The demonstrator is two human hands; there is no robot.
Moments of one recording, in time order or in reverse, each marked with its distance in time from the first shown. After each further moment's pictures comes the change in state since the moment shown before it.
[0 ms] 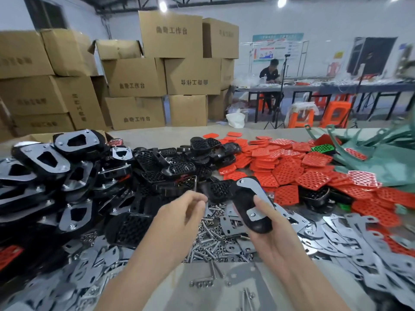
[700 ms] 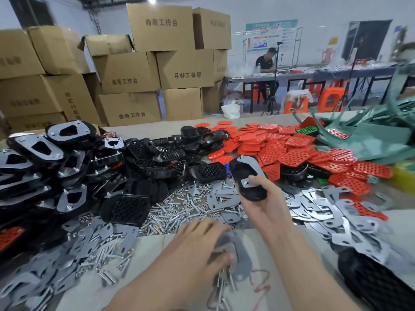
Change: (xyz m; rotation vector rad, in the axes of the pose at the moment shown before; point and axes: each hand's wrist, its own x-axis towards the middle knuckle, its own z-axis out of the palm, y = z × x) left_hand -0.059 0.003 0.053 0.486 -0.439 0.279; right_hand -0.003 -0.018 -0.012 0.187 0.009 -0.072
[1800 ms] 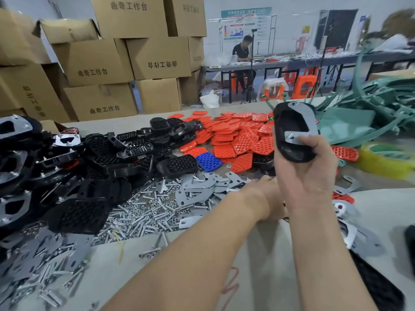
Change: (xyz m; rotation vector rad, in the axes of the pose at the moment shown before) left_hand 0.201 0.124 0.037 0.294 -0.236 0.328; right_hand -0.013 -0.100 0.011 0.194 -0.224 -0.510
